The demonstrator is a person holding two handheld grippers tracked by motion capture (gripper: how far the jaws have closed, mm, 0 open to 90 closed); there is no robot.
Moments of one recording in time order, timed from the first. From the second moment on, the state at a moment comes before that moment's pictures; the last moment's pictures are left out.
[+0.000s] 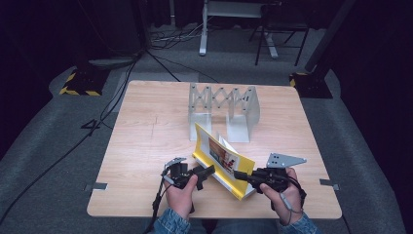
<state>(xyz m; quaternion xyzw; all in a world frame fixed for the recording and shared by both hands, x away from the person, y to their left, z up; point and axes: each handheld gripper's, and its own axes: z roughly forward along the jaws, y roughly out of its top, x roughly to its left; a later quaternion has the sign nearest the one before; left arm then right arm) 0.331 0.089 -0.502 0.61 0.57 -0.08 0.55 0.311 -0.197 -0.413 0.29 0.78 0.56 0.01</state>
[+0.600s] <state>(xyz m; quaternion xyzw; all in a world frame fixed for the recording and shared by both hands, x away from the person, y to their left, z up) 0.337 0.082 -0.508 0.62 0.55 -0.07 0.56 0.311 -0.229 -0.412 0.36 0.76 0.53 0.13</state>
